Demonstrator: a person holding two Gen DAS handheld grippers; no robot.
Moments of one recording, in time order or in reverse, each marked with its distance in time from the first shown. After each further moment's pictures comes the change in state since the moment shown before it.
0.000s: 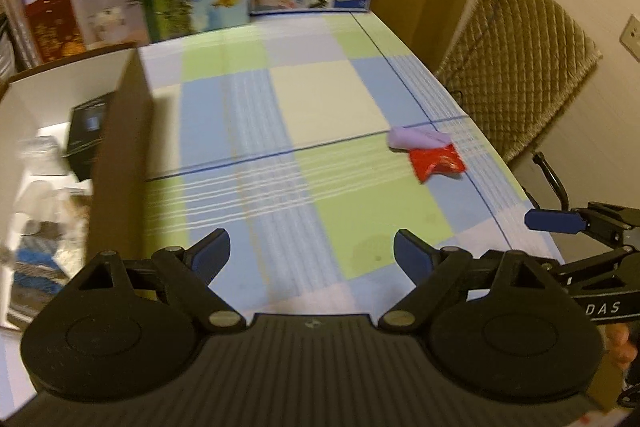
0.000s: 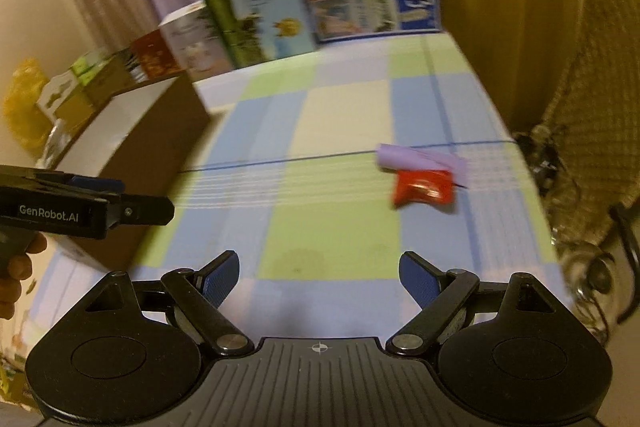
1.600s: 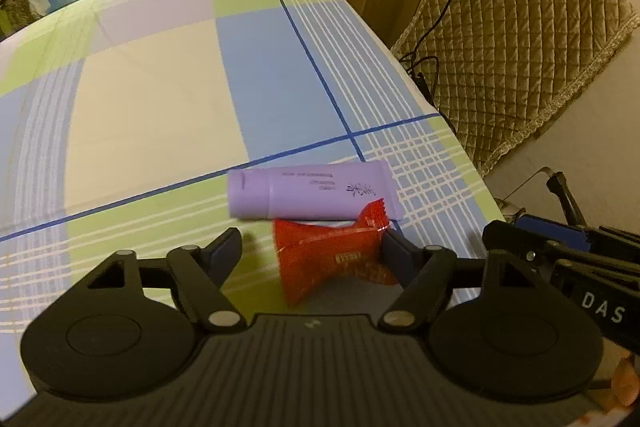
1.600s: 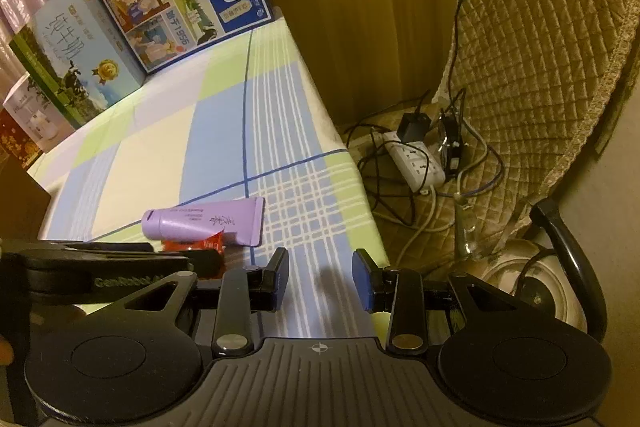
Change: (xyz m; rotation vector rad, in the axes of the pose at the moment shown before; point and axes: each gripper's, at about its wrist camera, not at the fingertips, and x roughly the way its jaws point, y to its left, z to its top) left arm 0.221 -0.136 0.075 0.019 0.130 -0.044; right arm 0.076 -0.180 0.041 0.242 -0.011 -0.188
